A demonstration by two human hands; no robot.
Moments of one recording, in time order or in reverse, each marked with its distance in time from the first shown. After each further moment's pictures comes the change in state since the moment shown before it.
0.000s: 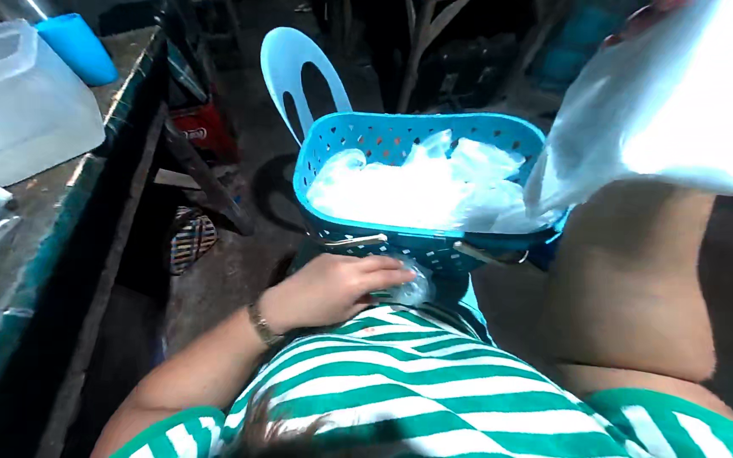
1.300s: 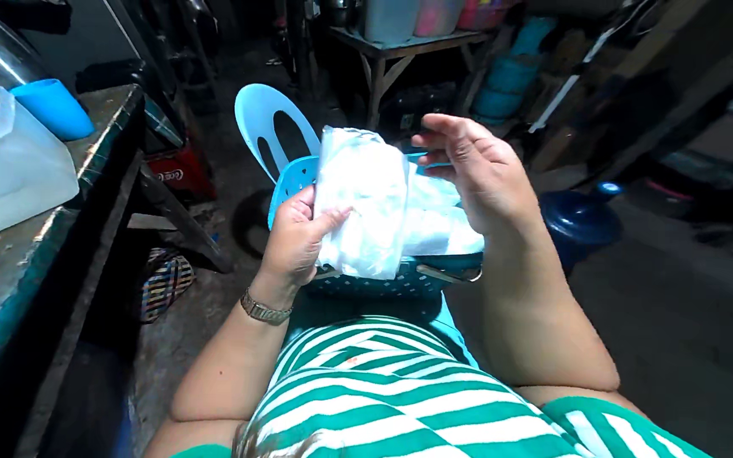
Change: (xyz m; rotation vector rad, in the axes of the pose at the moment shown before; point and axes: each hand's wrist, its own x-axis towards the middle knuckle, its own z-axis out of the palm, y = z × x) left_hand 0.061 0.010 -0.055 -1.055 0.784 -0.494; right_hand -0.041 0.056 0.166 -0.911 0.414 0.259
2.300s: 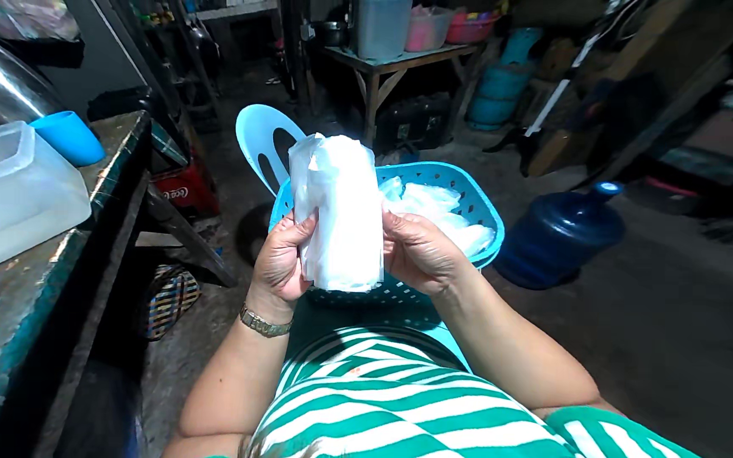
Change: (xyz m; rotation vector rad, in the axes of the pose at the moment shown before) left_hand -0.001 -0.008 -0.016 -0.612 -0.137 -0.046; right_hand -0.045 0.005 0.055 0.812 -0.232 0.492
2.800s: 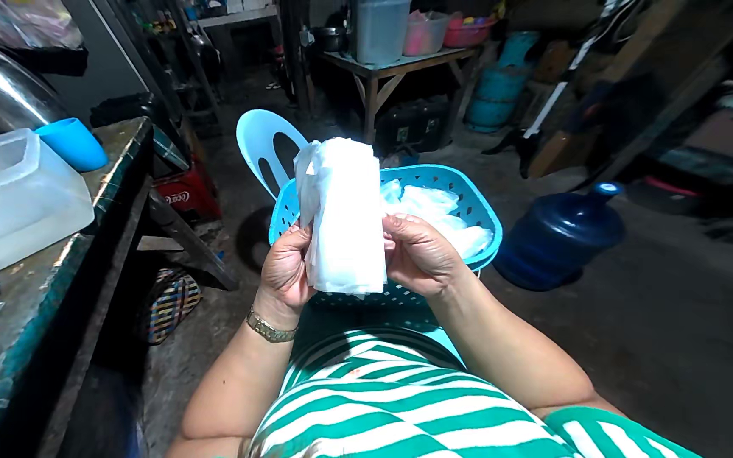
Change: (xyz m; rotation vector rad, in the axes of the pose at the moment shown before) left_hand -0.003 -0.008 -0.003 -0.161 -0.146 -0.010; right_hand -0.001 0.003 0.000 0.134 -0.093 -0.060
